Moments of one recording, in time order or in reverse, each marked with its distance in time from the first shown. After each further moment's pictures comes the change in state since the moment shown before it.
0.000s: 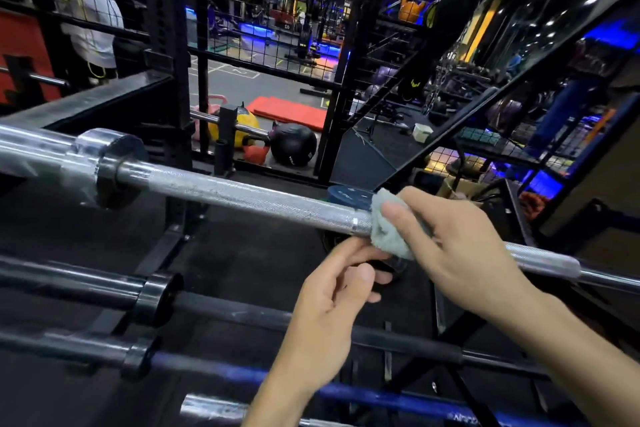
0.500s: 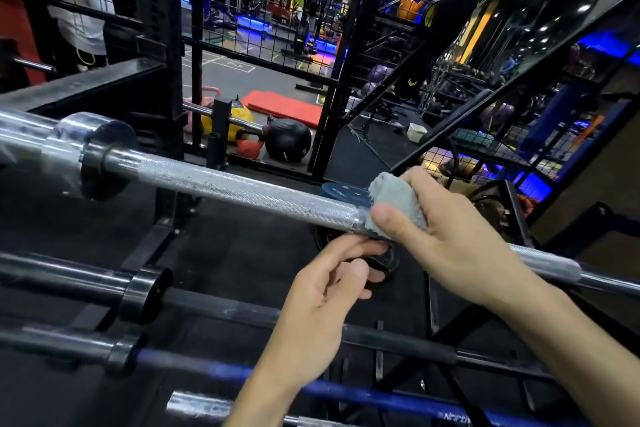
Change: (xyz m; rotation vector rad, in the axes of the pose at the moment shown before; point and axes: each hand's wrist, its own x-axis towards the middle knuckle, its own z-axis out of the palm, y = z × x) left_hand 0.003 -0.002 -0.007 0.031 -0.046 0.016; right_hand 0.008 -0.002 -0.005 0.146 -0.135 0.102
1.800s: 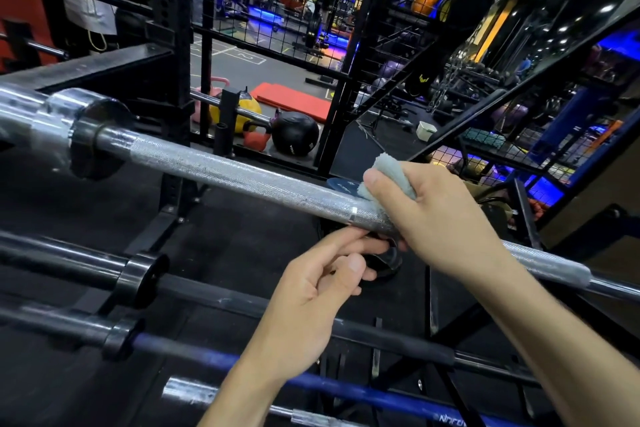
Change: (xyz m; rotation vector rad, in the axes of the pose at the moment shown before) left_hand 0.001 -0.003 -0.005 0.014 0.000 -0.009; right_hand 0.021 -0.007 0.012 -0.016 0.059 0.062
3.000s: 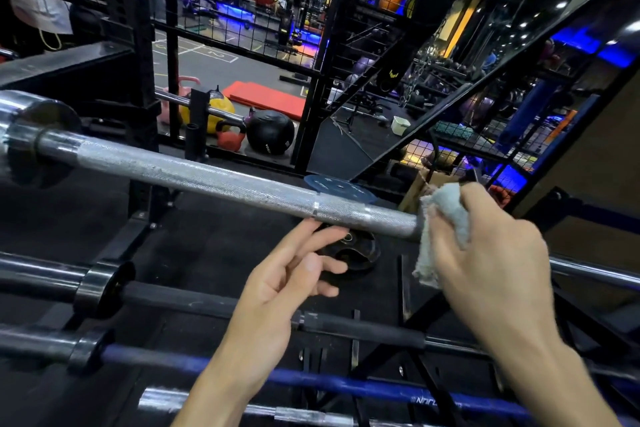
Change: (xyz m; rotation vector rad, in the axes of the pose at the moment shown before) left_hand -0.008 -0.006 0.007 -0.171 0.057 -0.031; right_hand -0.071 0.015 -0.027 -0.376 0.423 0.127
